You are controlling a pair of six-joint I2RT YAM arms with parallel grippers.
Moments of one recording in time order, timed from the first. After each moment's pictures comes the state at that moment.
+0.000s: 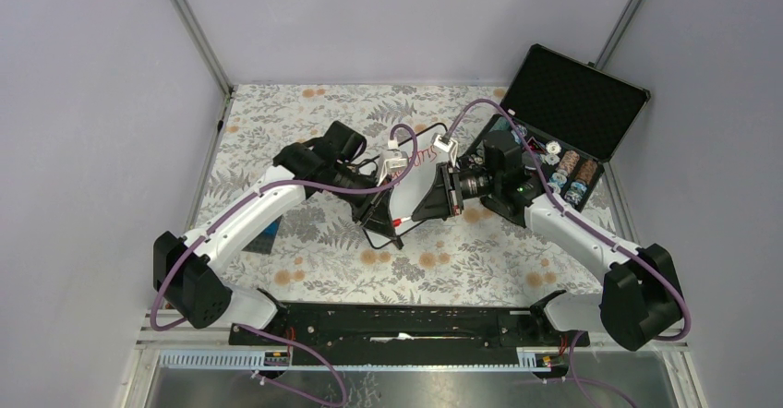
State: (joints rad) left arm -0.64 1.40 1.29 -0.92 0.94 0.19; right arm 0.51 1.29 0.85 0.10 -1.19 0.56
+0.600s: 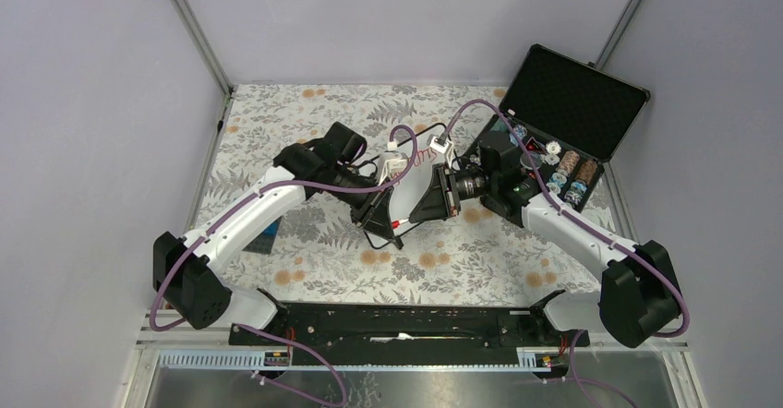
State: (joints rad) left arm -0.65 1.40 1.29 -0.94 0.91 0.14; right arm 0.53 1.31 0.86 0.11 -1.19 0.56
